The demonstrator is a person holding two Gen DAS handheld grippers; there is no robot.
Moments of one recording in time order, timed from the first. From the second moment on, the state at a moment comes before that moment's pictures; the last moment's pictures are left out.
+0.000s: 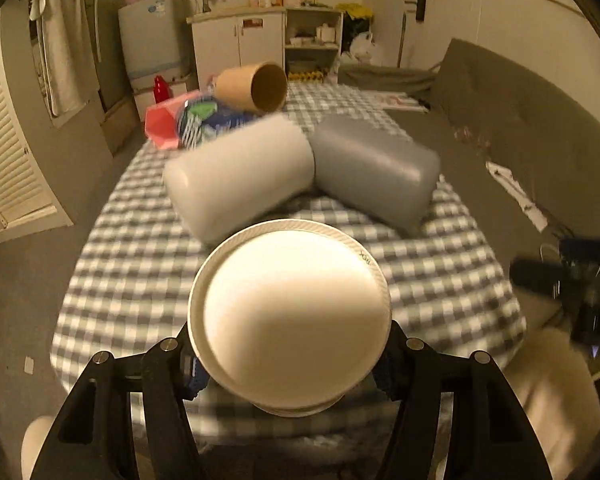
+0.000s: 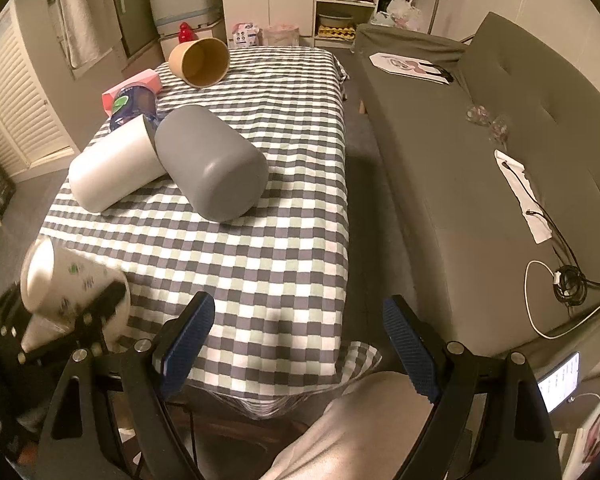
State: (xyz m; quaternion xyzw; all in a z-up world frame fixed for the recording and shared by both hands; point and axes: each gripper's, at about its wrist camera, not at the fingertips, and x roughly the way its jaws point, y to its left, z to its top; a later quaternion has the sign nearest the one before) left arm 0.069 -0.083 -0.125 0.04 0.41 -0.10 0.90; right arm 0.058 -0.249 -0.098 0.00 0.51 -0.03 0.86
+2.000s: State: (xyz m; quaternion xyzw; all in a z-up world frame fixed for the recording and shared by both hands) left arm -0.005 0.007 -0.069 -0.02 0.31 -0.04 0.95; right arm -0.015 -0.194 -0.070 0.02 0.32 0.01 0.95
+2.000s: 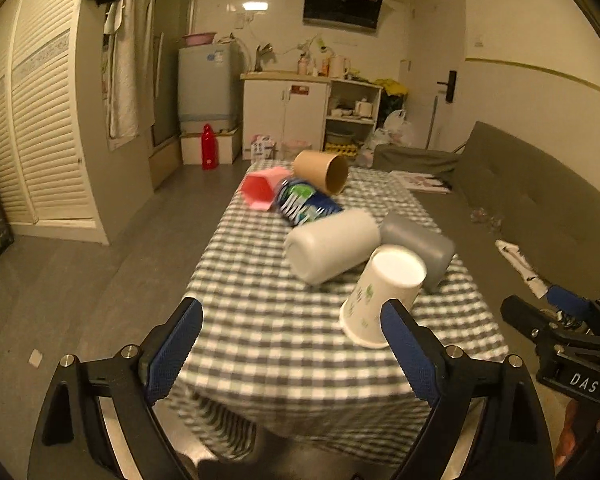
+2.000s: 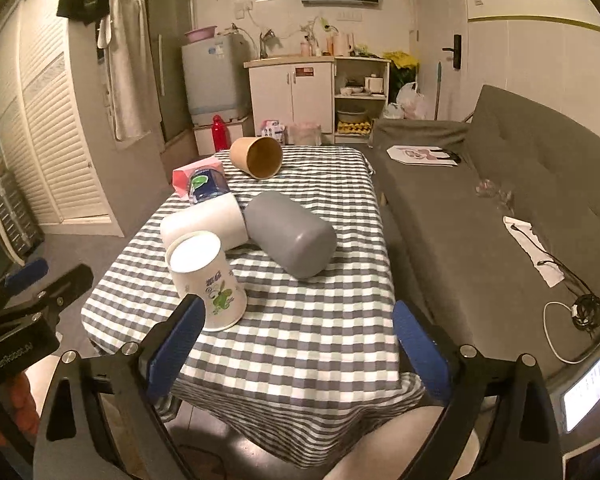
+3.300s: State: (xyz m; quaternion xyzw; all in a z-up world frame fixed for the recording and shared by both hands) left arm -0.006 0.021 -0.086 -0.01 0.32 -0.01 0.95; right arm -0.013 -0.188 -0.085 0.02 0.33 0.00 0.94
